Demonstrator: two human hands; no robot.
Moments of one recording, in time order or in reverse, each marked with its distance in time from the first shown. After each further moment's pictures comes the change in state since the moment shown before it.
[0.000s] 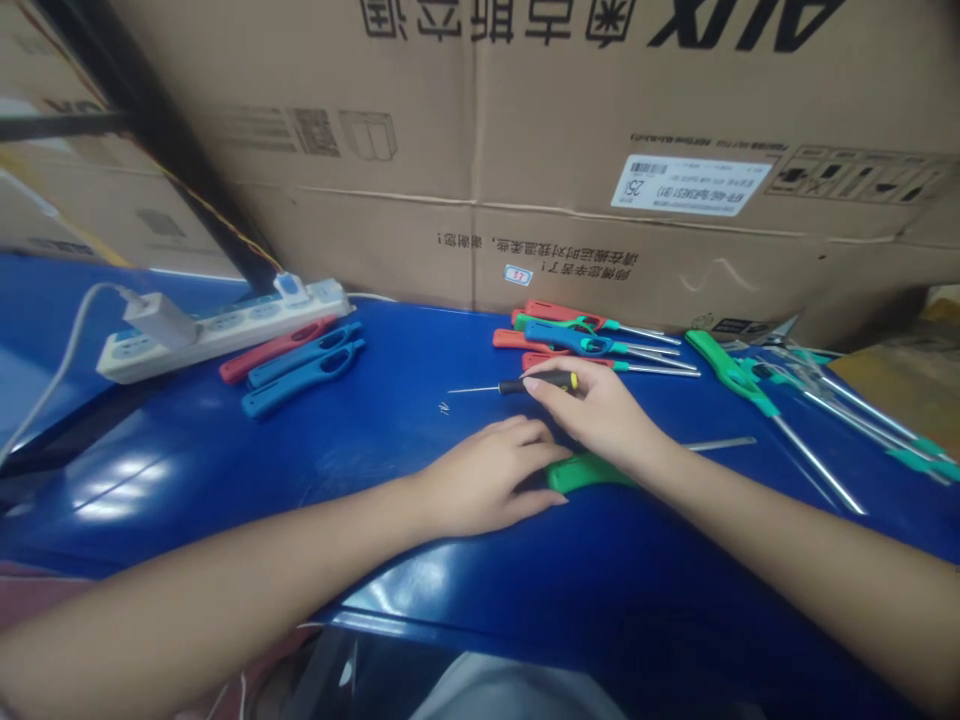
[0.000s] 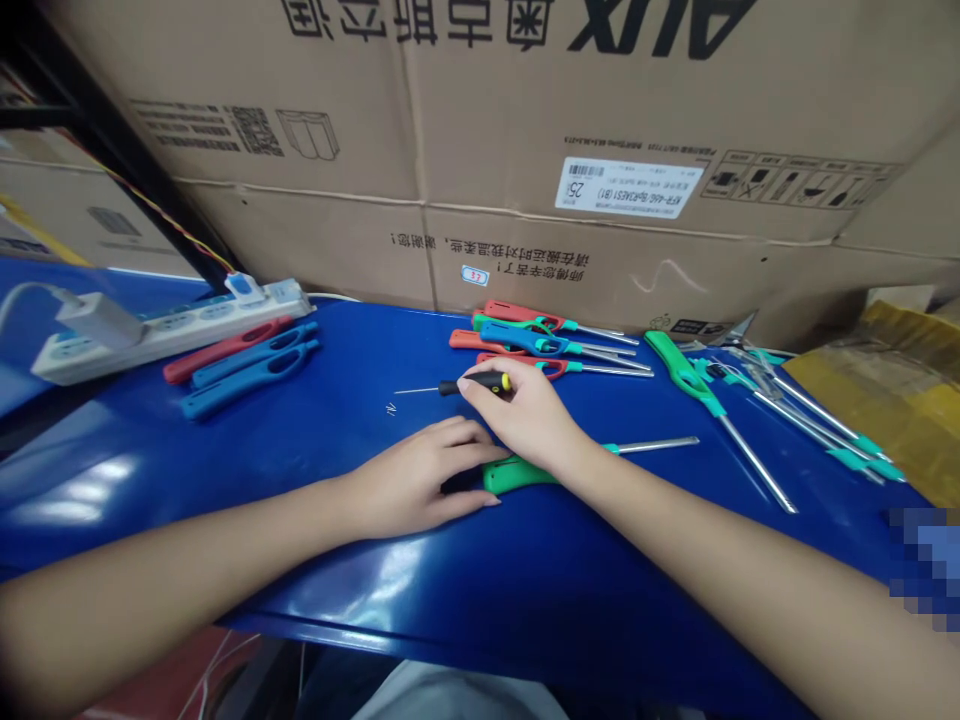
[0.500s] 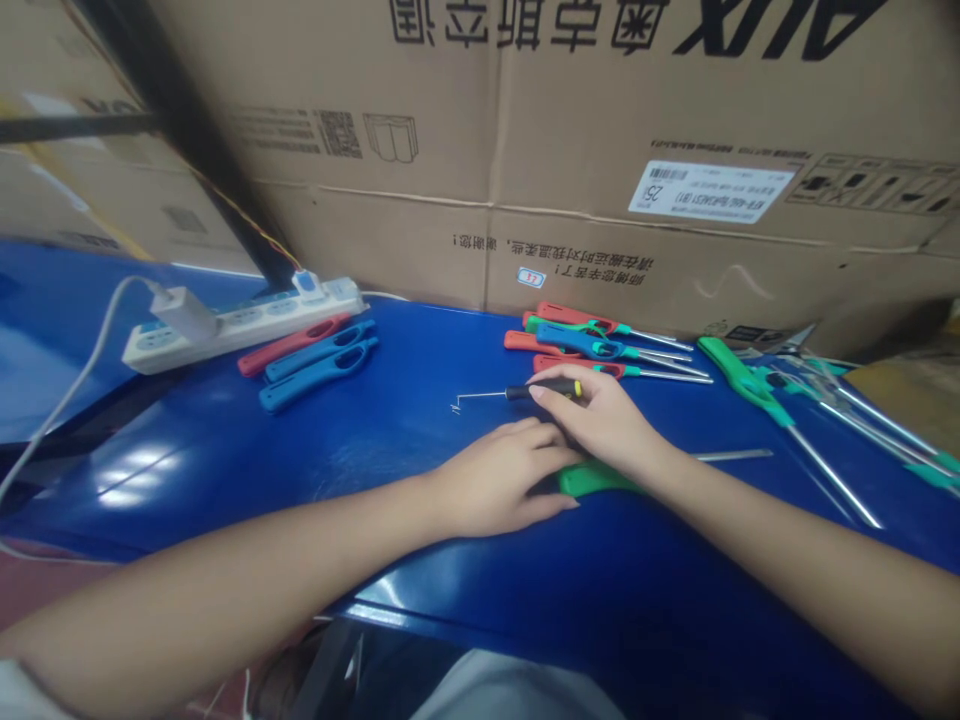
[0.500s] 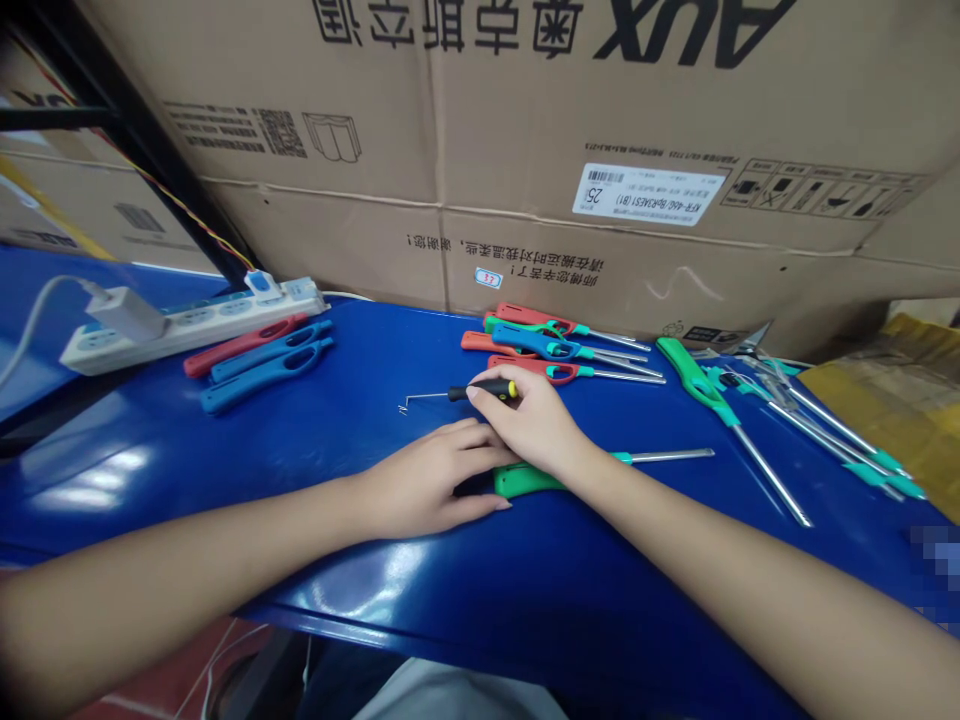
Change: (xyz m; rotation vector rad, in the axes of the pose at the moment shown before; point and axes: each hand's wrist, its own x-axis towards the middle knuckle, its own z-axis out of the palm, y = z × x) left_hand -0.001 0.000 0.001 -0.004 0.022 0.032; right_hand 0.002 0.004 0.007 -0.020 -0.019 -0.015
